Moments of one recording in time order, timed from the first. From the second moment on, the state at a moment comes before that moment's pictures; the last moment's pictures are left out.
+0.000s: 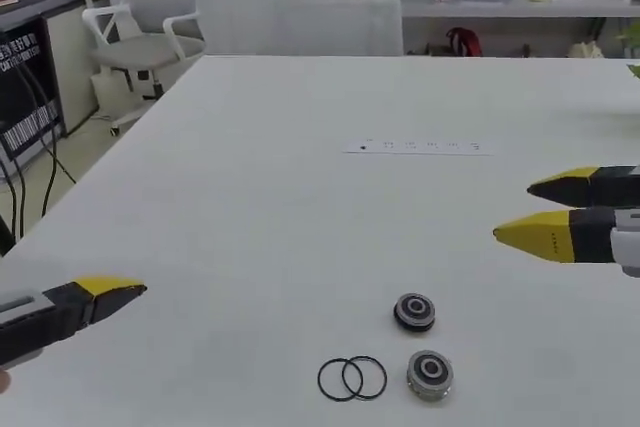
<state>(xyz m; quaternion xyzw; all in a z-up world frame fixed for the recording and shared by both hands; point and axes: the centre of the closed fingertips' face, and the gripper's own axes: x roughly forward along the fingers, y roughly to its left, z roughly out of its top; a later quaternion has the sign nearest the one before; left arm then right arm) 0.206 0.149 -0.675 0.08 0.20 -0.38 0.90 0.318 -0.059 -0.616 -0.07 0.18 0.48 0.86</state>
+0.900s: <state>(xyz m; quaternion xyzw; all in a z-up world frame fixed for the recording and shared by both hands) 0.228 0.111 -0.637 0.07 0.15 -0.38 0.91 0.296 -0.123 -0.650 -0.05 0.20 0.47 0.86</state>
